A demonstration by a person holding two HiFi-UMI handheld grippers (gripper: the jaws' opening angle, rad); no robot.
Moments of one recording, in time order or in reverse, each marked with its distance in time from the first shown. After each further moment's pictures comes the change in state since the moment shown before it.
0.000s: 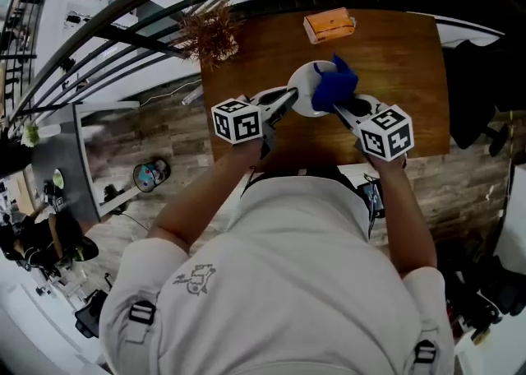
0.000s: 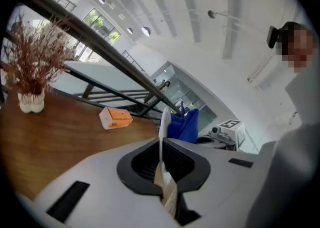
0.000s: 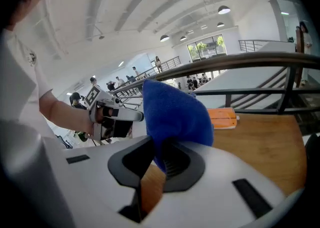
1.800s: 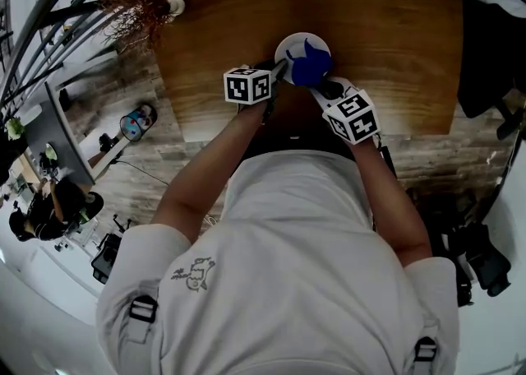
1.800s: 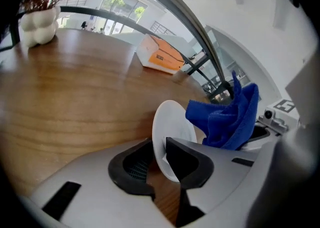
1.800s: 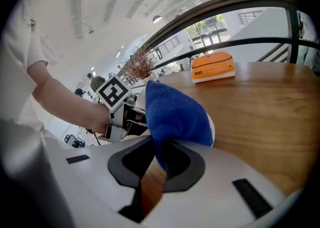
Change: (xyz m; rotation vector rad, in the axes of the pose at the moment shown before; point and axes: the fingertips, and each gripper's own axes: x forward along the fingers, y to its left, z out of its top) left arm 0.126 0.154 -0.174 -0.151 0.347 0.431; right arm 0.072 -0.087 -0.155 0.097 0.197 0.092
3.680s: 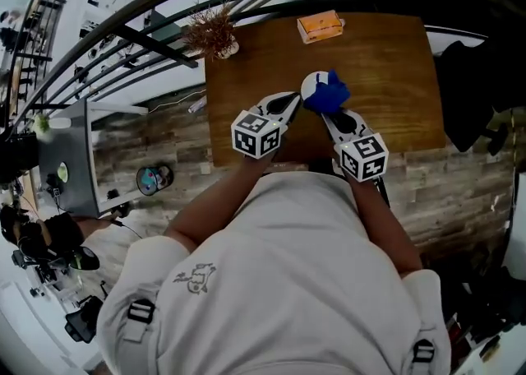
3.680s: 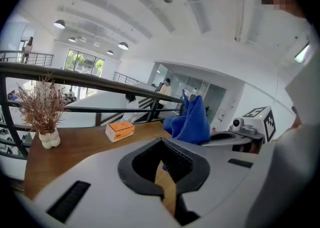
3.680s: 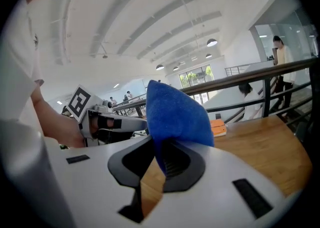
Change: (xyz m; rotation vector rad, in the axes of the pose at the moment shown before) left arm -0.241 -0.151 0.024 0.494 -0.473 -0.140; right arm -0.120 0.156 0.062 -0.122 -0.547 -0.202
